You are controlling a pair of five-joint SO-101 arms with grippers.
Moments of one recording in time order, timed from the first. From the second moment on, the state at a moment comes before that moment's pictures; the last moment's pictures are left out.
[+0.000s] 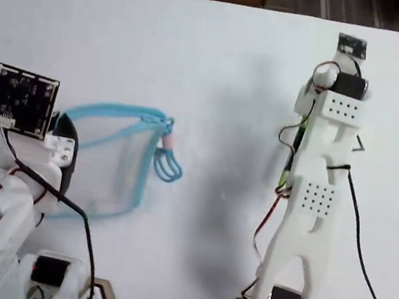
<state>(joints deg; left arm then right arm) -2.6 -59.7 20.7 88.2 -3.0 6.6 70.1 -93.0 100.1 0.0</state>
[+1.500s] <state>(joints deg) -2.6 -59.7 20.7 88.2 -3.0 -7.6 -14.3 2.4 98.1 5.8</state>
